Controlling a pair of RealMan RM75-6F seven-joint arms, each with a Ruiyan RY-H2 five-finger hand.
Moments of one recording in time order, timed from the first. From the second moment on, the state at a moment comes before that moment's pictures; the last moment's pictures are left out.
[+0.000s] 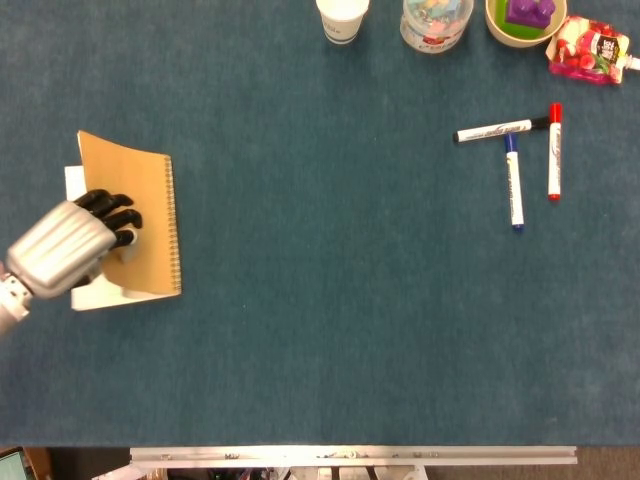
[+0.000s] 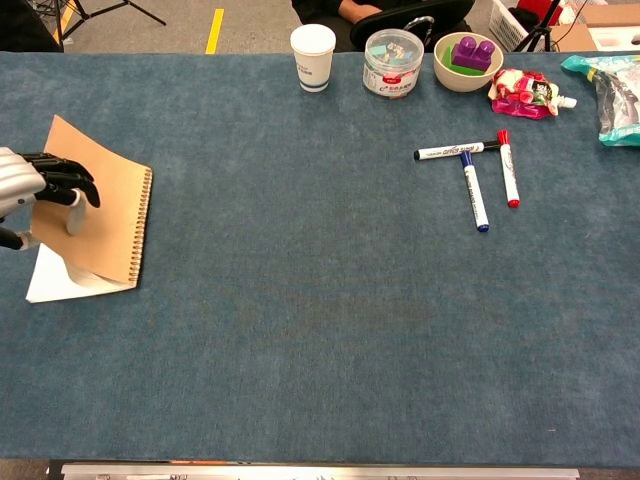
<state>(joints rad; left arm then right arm) -0.53 -1.21 0.25 -1.21 1.84 1.30 -0.22 0.06 -1.06 0.03 -1.67 -1.55 1.47 0.17</state>
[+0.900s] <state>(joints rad) -0.59 -1.19 0.15 -1.75 1.81 0.96 0.66 0.04 -1.06 0.02 -1.62 -1.54 1.49 0.22</state>
